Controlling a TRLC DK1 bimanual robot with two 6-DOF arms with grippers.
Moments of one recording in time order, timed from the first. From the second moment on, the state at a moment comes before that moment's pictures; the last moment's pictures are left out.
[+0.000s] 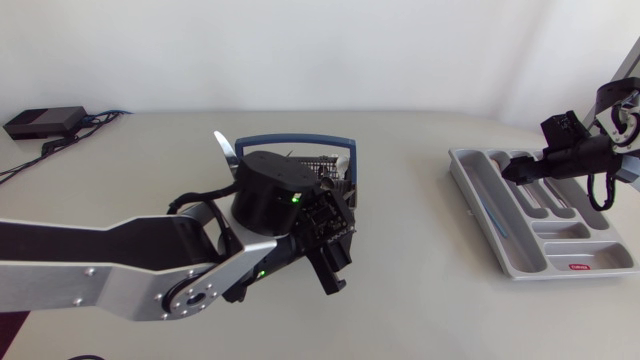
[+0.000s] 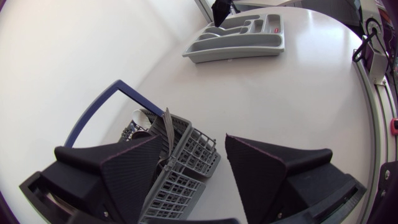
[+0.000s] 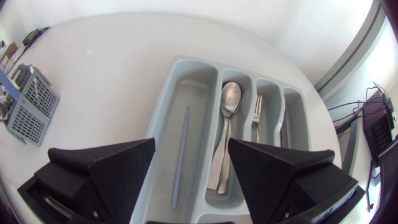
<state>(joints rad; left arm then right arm) -0.91 1.58 0.81 0.24 -0.19 0.51 -0.37 1.76 1.16 -0.31 -0.28 -0.47</state>
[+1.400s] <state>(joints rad) -0.73 1.58 0.89 0.26 0.04 0.43 -0.07 1.25 0.95 -0.40 -0.31 -0.41</state>
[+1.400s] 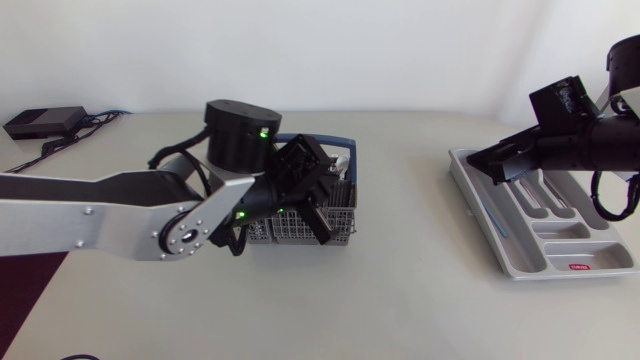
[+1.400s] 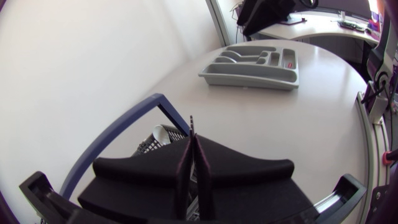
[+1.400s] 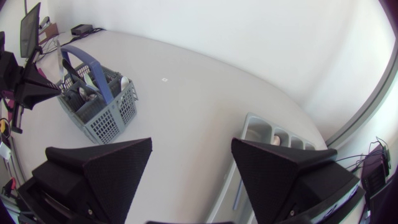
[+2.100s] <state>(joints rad) -0.55 1.32 1.06 -0.02 0.56 -0.01 0.15 1.12 0.94 -0.46 -0.44 -0.37</state>
